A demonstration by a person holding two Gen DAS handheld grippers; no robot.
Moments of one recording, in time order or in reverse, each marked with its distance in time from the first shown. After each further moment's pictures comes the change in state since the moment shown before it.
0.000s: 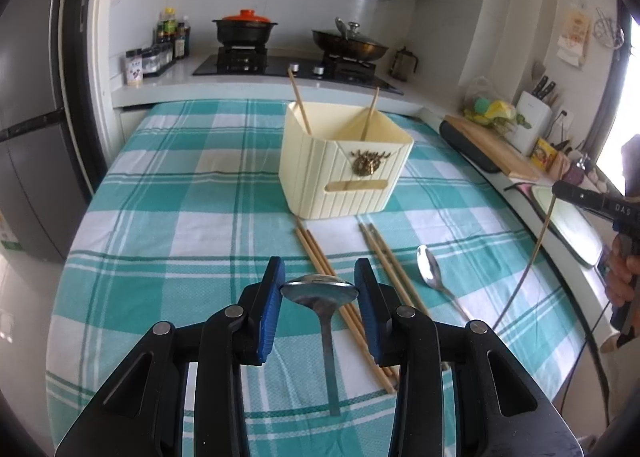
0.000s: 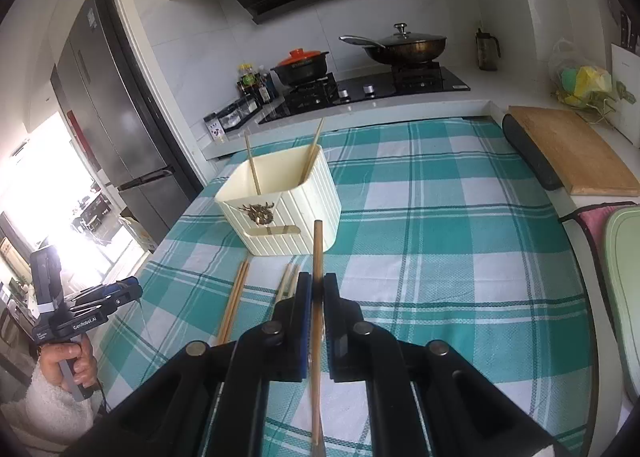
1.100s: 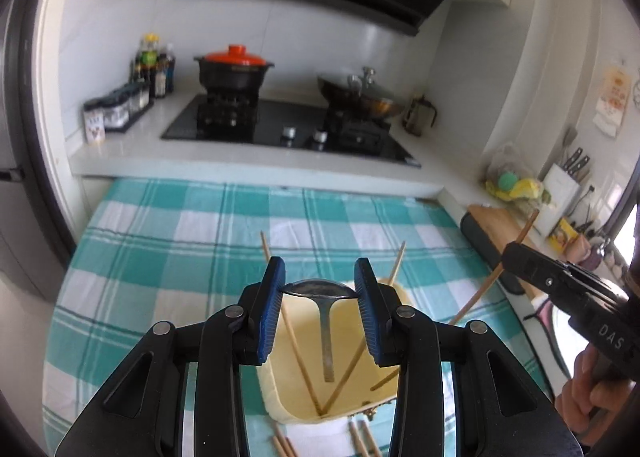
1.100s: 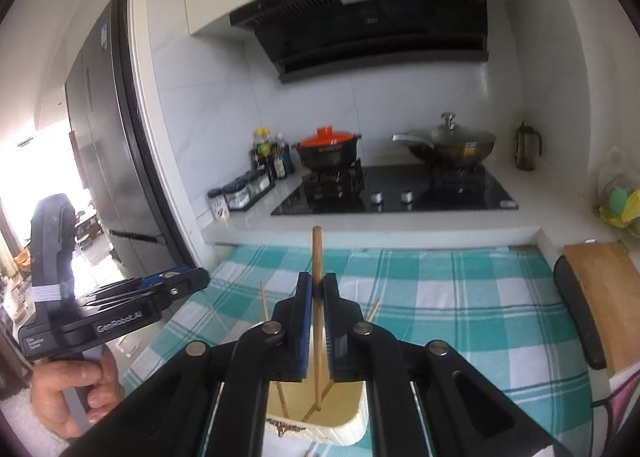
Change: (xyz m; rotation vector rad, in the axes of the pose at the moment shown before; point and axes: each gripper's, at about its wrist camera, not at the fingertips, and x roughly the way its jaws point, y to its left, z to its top) left arm 0.145 0.009 0.198 -0.060 -0.028 0.001; right arm 0.152 0.066 0.169 -0.131 -0.084 -0.006
